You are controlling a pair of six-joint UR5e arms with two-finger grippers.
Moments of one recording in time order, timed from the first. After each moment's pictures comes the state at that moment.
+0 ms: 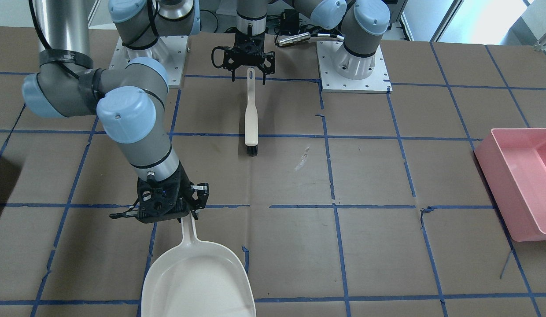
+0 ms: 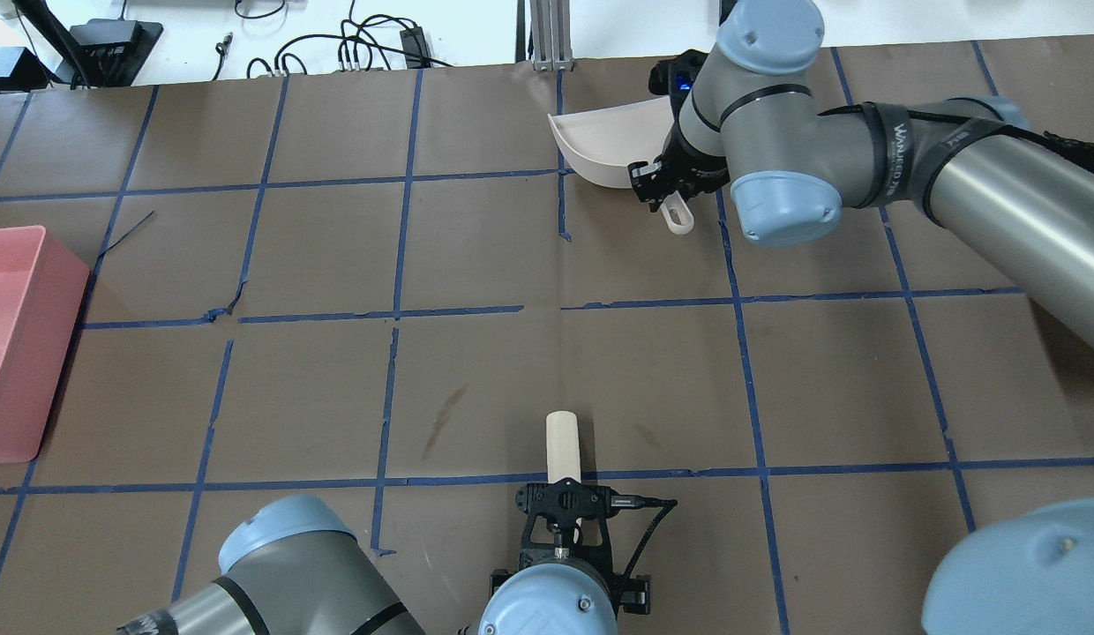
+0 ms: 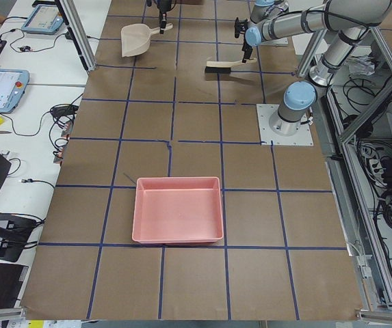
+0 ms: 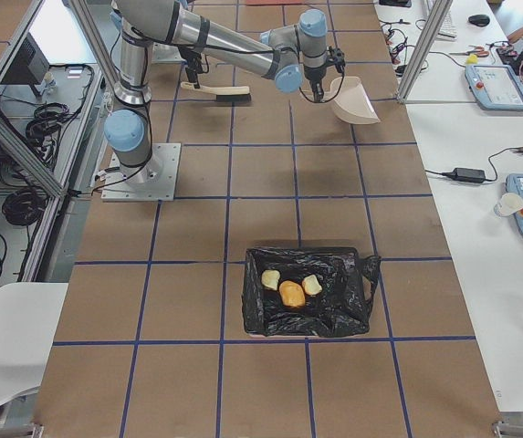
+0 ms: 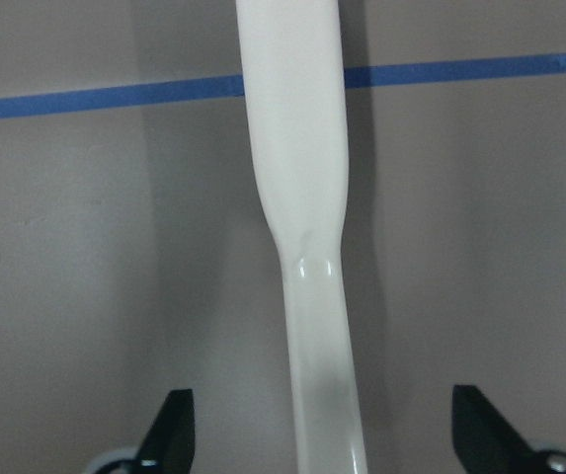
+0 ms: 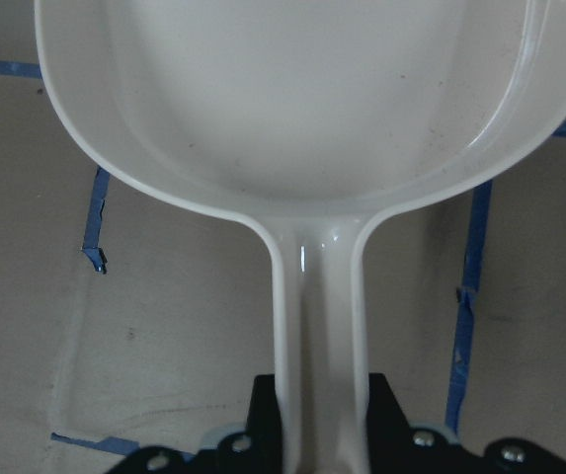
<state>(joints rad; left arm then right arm) -2.41 -1.49 -2.29 -0.80 1.63 -0.77 1.70 -1.20 1.69 -2.26 -1.46 -0.01</state>
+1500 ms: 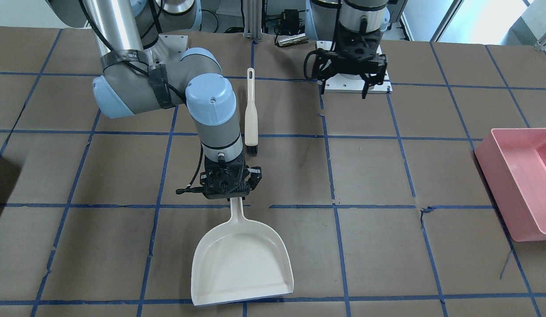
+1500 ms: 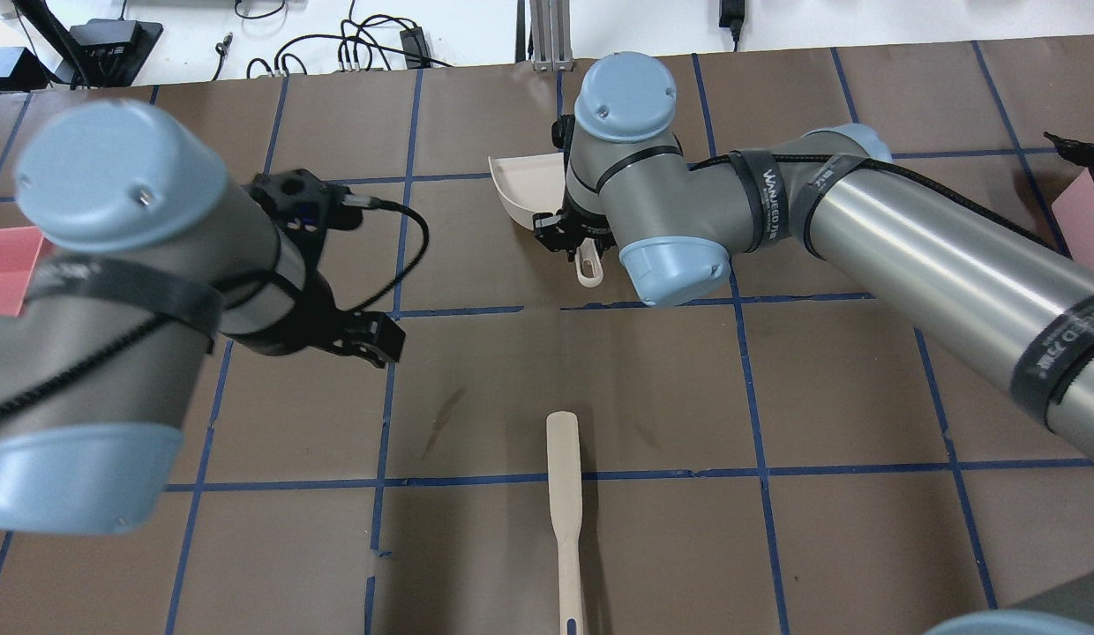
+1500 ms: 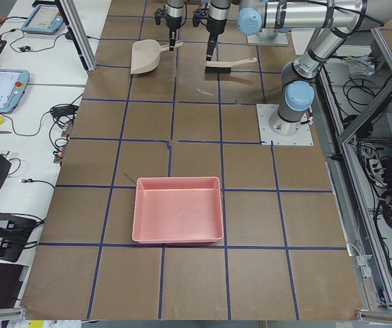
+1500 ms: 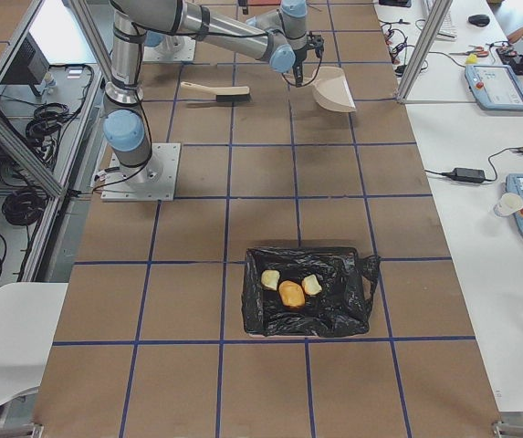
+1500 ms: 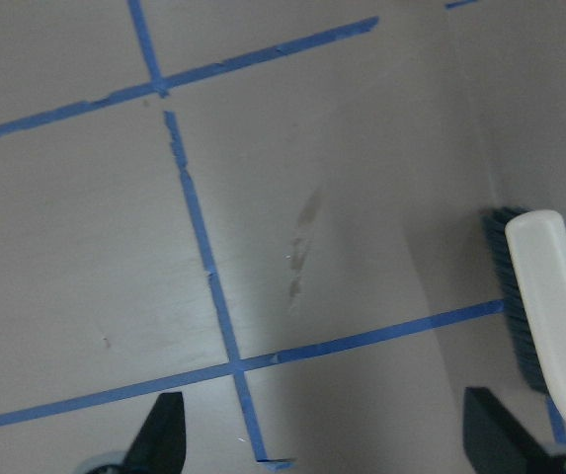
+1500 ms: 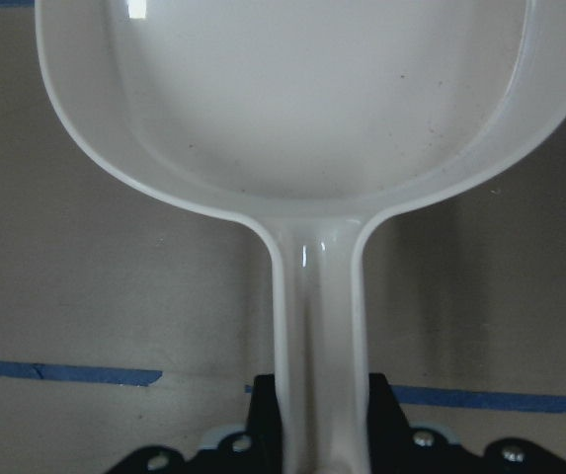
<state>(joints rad) -1.64 -1.33 -1.89 -1.40 1.62 0.10 1.91 -1.17 1.69 -2.25 -1.55 0.25</state>
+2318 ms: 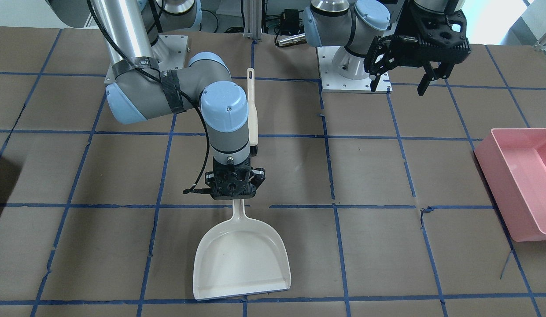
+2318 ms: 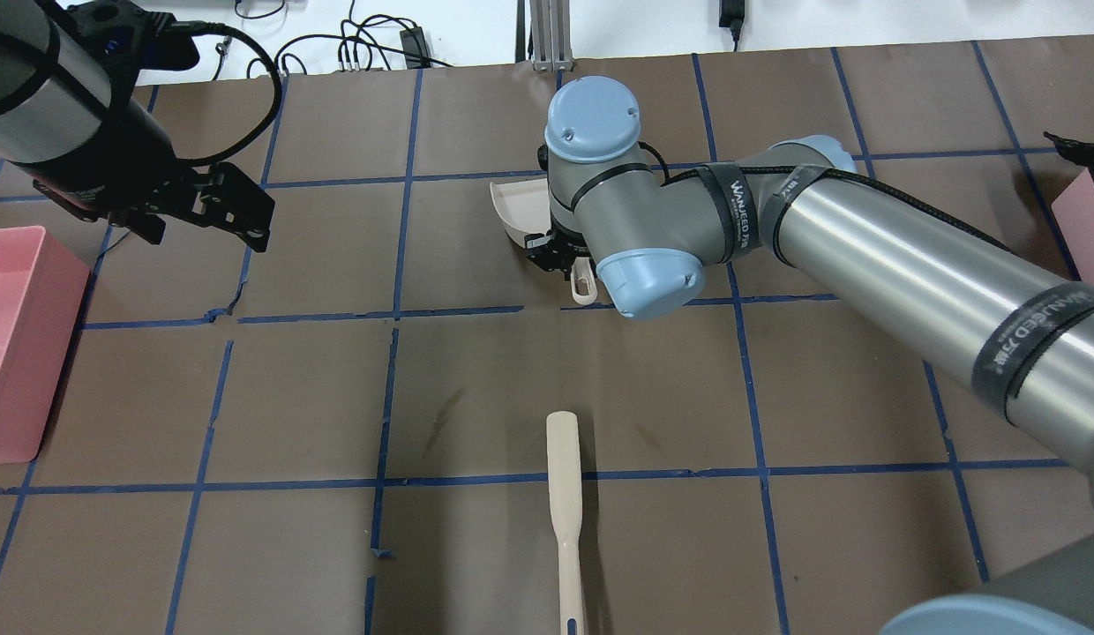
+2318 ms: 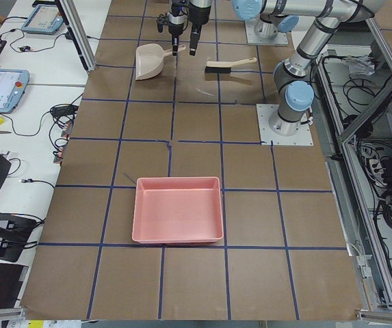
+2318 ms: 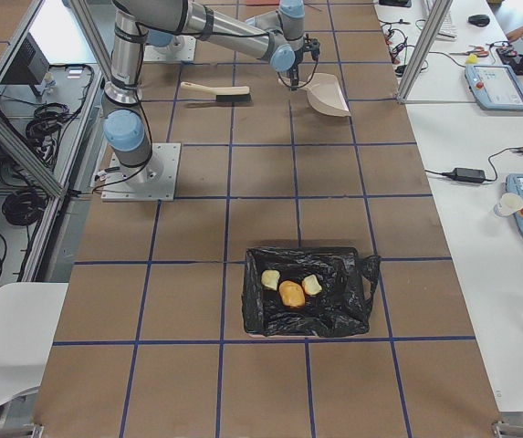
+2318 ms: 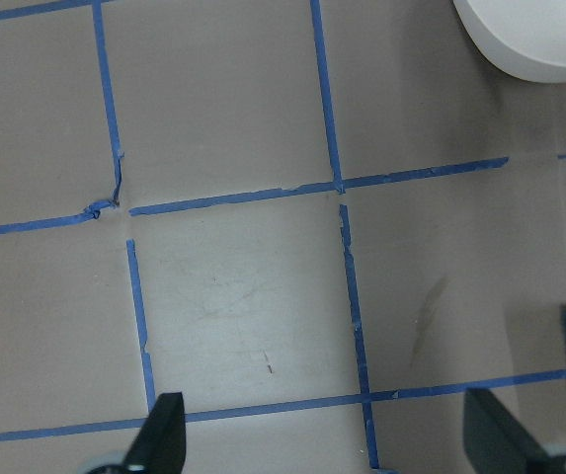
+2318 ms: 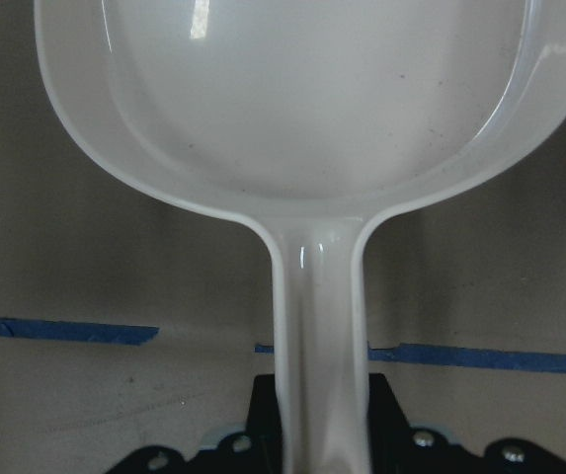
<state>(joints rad) -1.48 -1.40 -1.68 -1.52 1.59 0.20 1.92 -1.14 1.68 -2.23 -1.57 0.29</state>
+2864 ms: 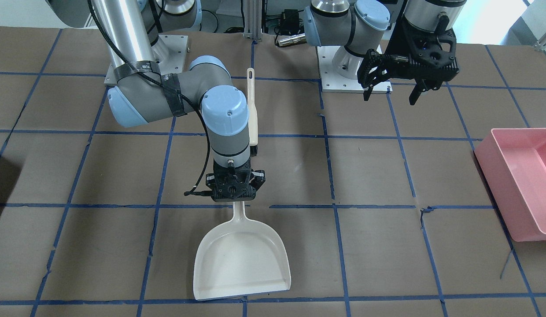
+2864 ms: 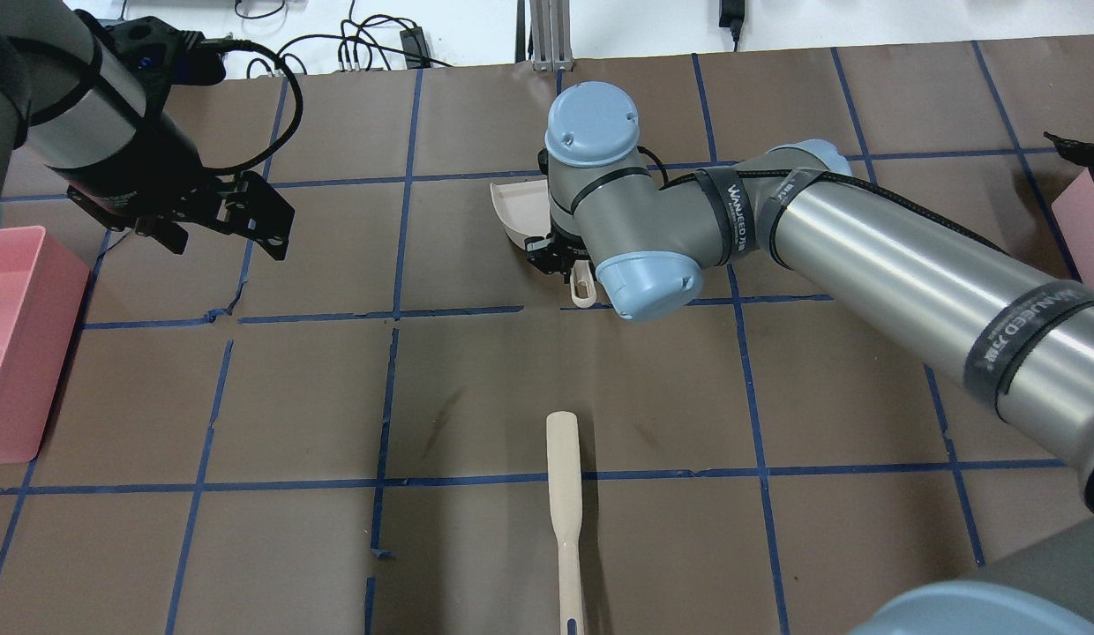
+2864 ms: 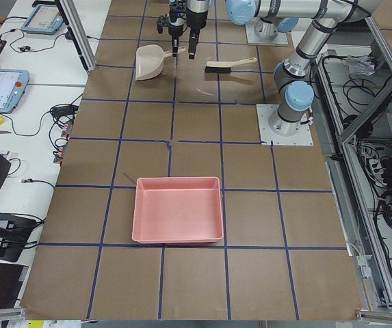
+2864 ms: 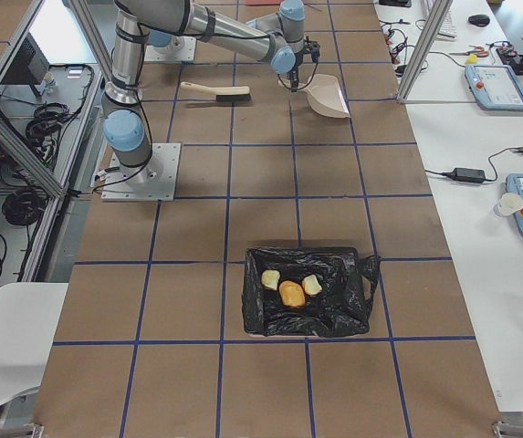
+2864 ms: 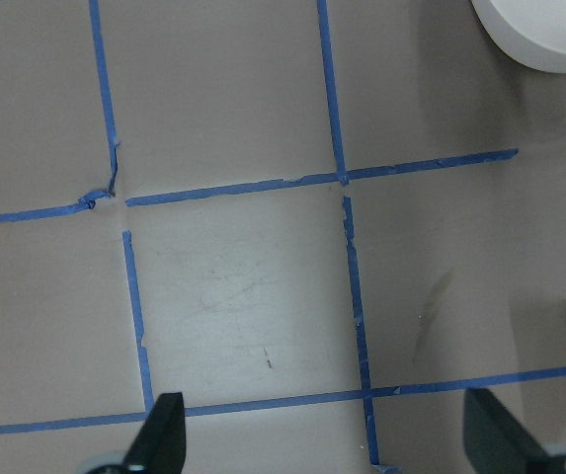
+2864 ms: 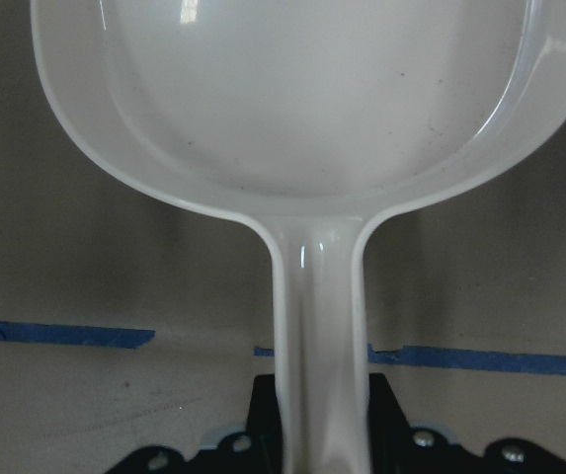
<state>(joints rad) -1.50 -1.44 -1.69 -1.52 1.58 0.18 1.92 -1.13 1.68 -2.24 -1.57 0.29</state>
